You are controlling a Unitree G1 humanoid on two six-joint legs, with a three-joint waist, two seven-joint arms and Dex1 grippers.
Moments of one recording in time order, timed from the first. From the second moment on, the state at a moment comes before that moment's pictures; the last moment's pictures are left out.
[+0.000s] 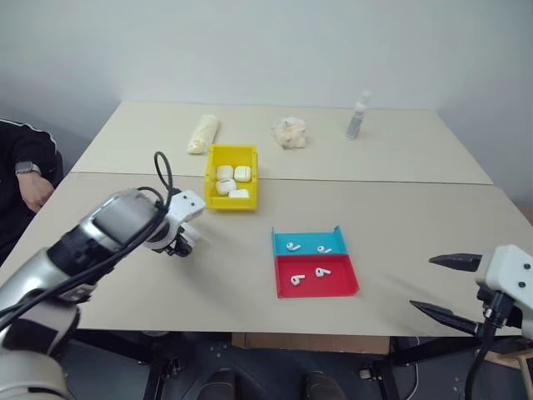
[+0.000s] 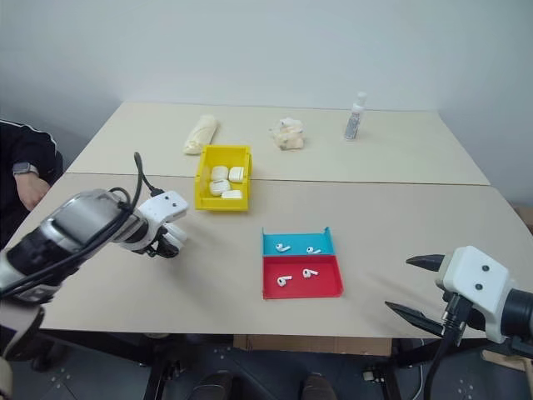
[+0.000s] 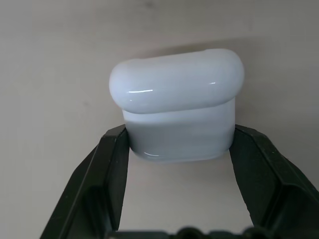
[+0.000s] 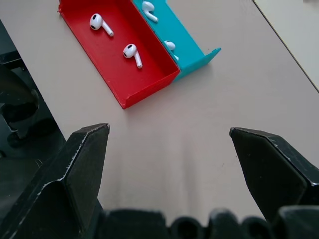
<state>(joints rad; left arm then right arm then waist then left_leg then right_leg) -0.96 1.00 -0.59 -0.15 -0.39 1.39 -0.64 0.35 -0.98 -0.74 -0.68 0.46 0.51 1.11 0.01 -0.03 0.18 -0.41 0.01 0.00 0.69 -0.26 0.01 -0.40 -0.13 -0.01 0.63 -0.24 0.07</state>
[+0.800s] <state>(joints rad) -0.30 0.42 -0.09 -0.05 -0.28 -0.18 -0.77 -0.74 -1.27 0.27 -0.59 0.37 0.66 1.25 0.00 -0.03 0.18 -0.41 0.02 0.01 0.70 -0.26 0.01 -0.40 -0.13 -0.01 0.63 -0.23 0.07</state>
